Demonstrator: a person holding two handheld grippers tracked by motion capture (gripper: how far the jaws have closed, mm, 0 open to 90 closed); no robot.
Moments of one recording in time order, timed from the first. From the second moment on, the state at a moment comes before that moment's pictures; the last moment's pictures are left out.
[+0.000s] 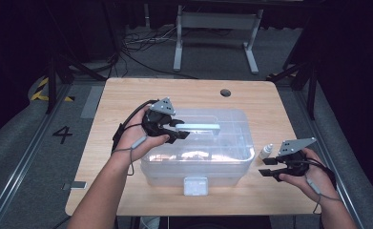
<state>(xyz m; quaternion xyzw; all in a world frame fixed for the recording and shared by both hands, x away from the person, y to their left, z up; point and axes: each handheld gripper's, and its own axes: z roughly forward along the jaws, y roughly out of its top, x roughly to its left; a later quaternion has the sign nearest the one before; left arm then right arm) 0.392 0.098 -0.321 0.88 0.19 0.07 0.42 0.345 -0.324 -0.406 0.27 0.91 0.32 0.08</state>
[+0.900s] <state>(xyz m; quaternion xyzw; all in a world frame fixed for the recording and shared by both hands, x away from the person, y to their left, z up) 0.398 0.092 -0.303 0.90 0.20 0.10 0.38 0.342 -0.325 -0.400 0.26 0.90 0.34 0.08</state>
